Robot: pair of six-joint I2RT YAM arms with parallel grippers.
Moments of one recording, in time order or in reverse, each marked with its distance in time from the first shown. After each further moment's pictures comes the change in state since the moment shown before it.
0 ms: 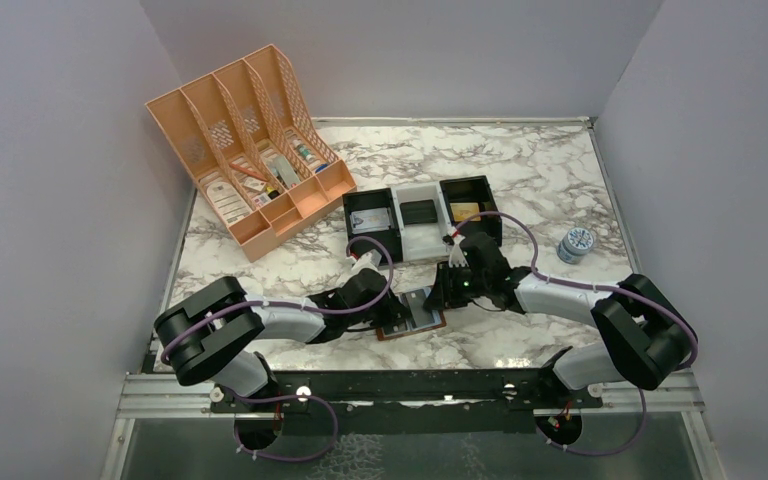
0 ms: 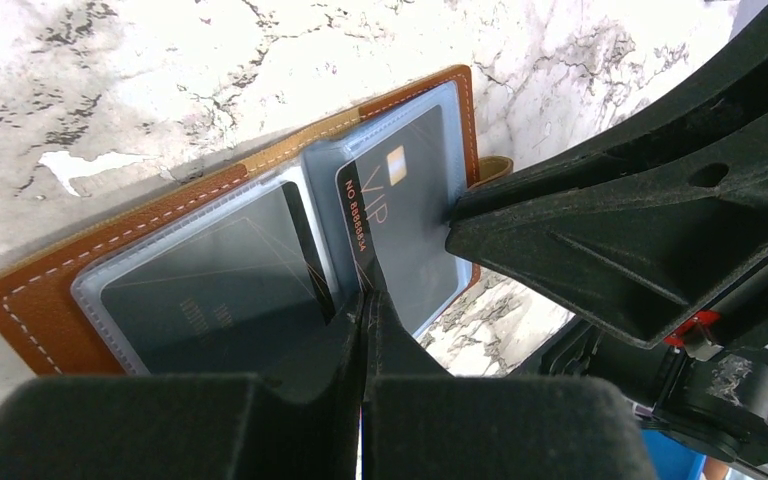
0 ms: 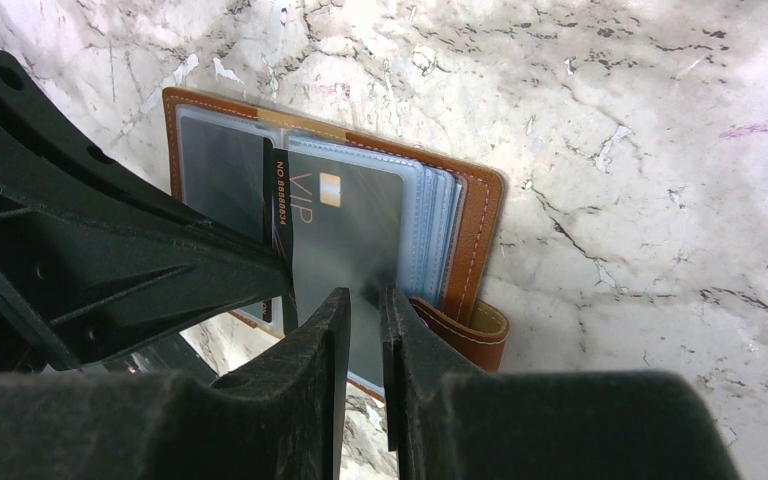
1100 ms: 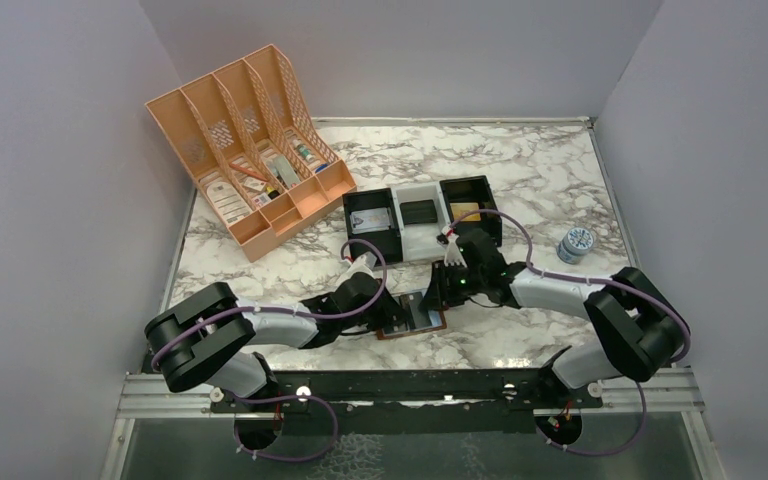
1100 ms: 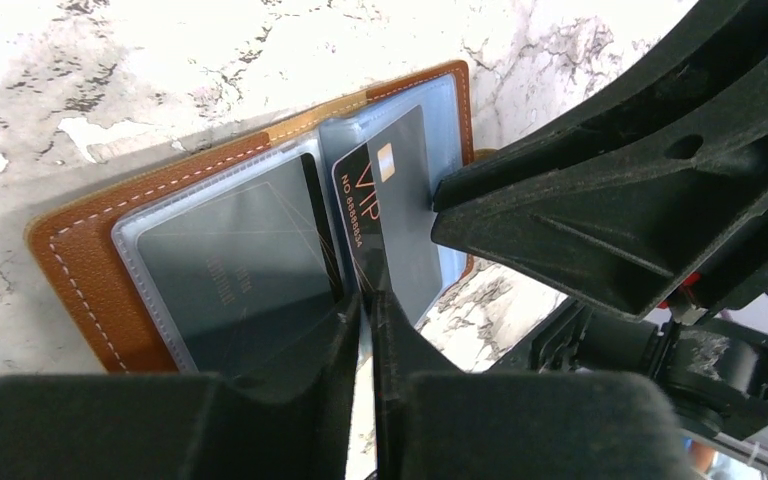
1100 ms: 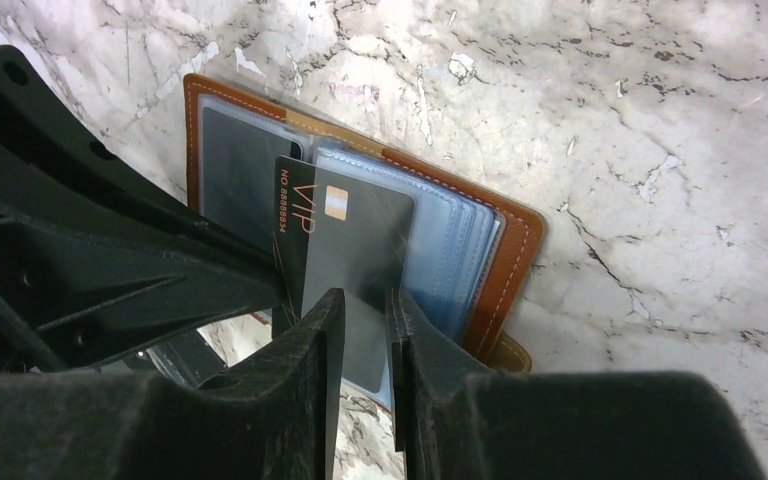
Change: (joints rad) left arm 0.000 -0.053 -0.058 0.042 -0.002 -0.010; right arm 0.000 0.044 0.042 -0.021 -0.063 -0.036
